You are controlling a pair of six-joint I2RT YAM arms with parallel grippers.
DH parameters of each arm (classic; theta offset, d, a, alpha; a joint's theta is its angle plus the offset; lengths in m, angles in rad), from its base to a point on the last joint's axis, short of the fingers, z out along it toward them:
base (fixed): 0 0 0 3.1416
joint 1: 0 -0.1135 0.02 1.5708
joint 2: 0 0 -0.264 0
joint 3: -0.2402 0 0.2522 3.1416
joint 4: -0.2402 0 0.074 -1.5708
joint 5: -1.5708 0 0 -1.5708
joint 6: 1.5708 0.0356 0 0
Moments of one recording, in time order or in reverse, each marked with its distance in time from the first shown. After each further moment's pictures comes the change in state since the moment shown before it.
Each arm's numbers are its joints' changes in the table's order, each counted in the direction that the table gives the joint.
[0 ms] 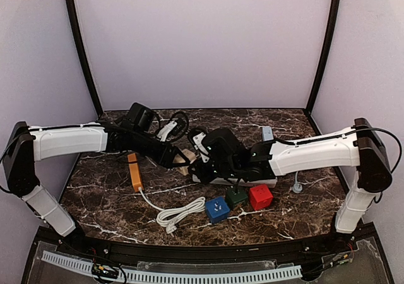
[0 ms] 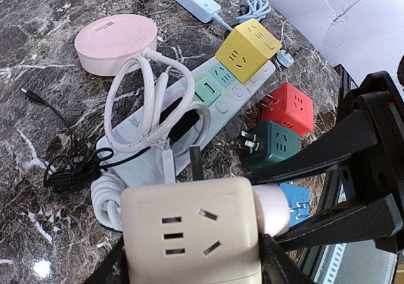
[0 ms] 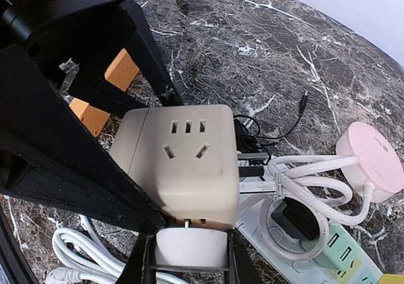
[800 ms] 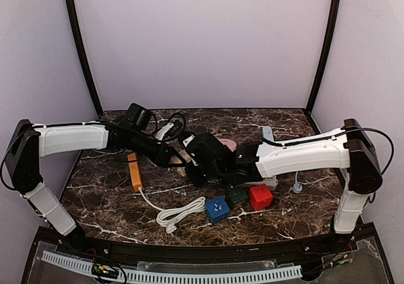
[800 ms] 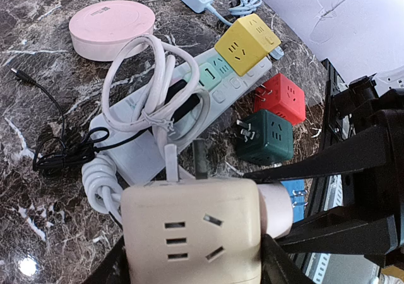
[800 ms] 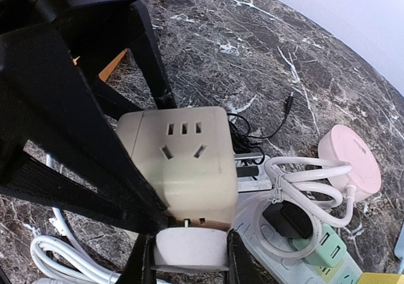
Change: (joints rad) left arm -0.067 0.035 0.000 -0.024 -0.126 0.037; right arm -0.073 0.107 -0.163 -0.163 -0.213 -0.012
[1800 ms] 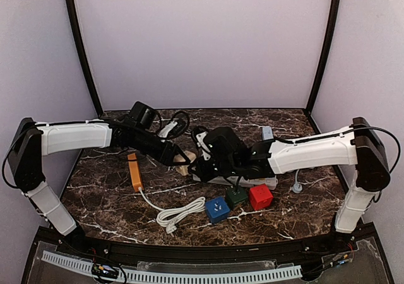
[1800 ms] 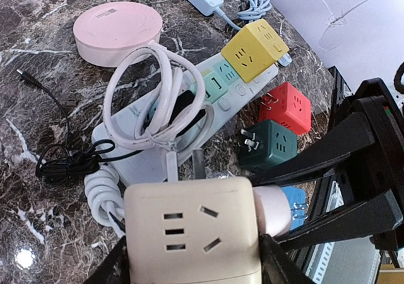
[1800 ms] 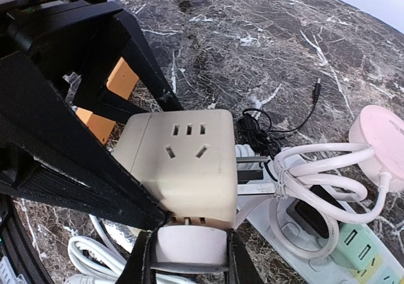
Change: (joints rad) left arm 0.024 0.029 -0.045 -0.013 0.056 -0.042; right arm 0.109 -0.093 0.171 0.193 0.292 0.120
